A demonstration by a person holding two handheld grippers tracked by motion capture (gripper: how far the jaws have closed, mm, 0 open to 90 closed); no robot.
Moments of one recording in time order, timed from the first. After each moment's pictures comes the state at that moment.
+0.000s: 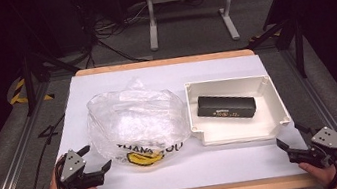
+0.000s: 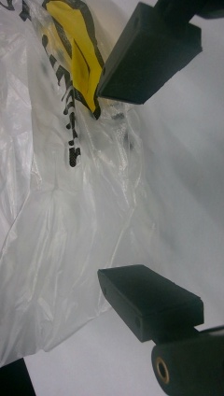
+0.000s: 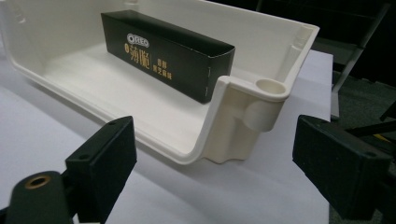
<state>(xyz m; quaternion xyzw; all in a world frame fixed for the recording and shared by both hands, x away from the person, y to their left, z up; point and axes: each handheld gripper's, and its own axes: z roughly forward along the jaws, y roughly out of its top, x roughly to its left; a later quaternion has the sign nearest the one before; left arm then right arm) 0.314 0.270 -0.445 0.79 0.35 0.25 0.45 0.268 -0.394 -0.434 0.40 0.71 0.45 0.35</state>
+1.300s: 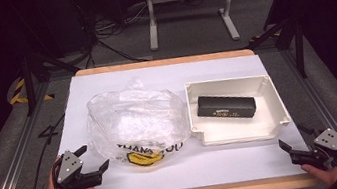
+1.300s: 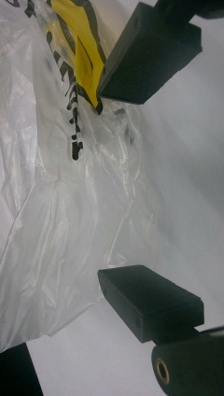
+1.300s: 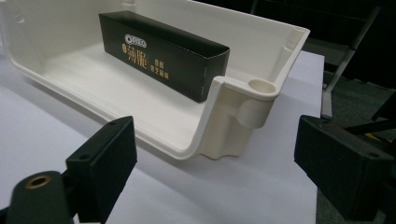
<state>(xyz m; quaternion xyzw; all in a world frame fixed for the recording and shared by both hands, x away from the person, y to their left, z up) 0.312 0.274 -0.442 0.78 0.35 0.26 0.45 0.261 -0.395 -0.431 0.40 0.71 0.45 0.35</state>
